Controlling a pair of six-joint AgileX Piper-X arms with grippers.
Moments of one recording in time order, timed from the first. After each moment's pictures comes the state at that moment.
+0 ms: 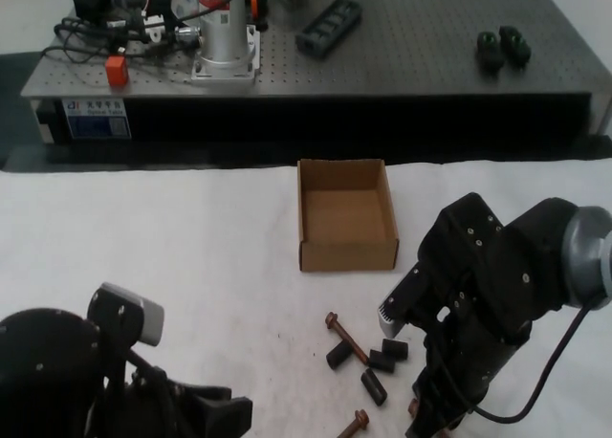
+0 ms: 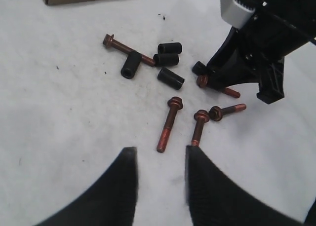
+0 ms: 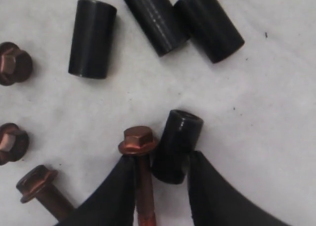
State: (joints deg) left arm -34.4 47.2 -17.3 7.4 18.3 -16.9; right arm 20.0 91.7 -45.5 40.8 -0.3 -18.7
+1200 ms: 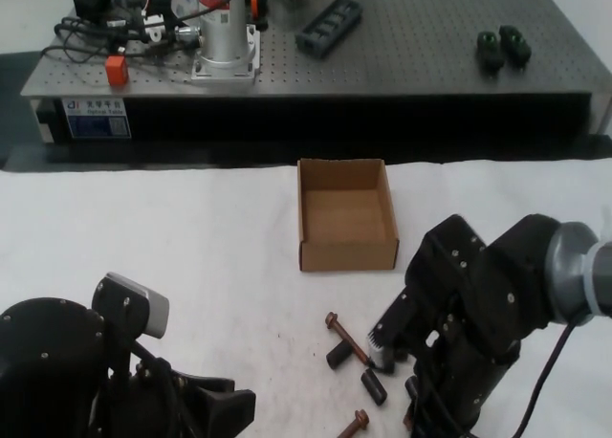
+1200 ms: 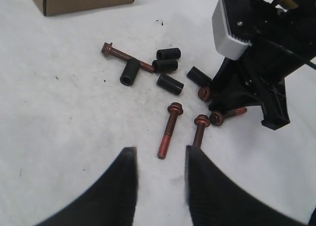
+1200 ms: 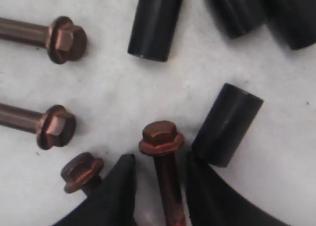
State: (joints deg) left arm -34.4 47.8 -17.5 7.0 18.3 -16.2; right arm 23.4 93.0 -45.0 41.6 -0.9 -17.9
